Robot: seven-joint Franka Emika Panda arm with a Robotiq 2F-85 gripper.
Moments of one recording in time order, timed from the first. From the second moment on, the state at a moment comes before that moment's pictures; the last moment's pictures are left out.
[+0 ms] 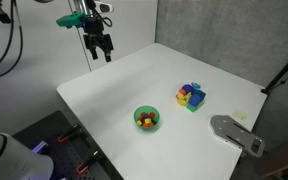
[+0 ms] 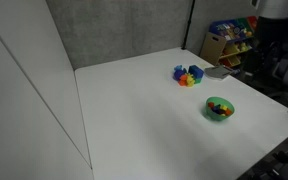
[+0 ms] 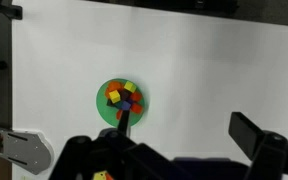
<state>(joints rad) 0.03 -0.26 0.24 -2.31 -0.17 1.89 0.23</state>
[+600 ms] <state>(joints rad) 0.04 -0.21 0.20 -2.31 -0.17 2.00 0.23</state>
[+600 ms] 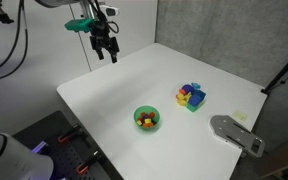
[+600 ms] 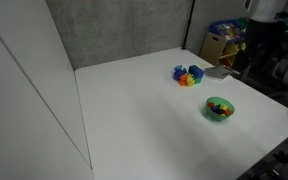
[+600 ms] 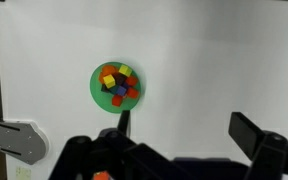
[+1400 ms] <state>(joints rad) -0.02 0.02 0.02 -2.34 -0.22 2.32 0.29</state>
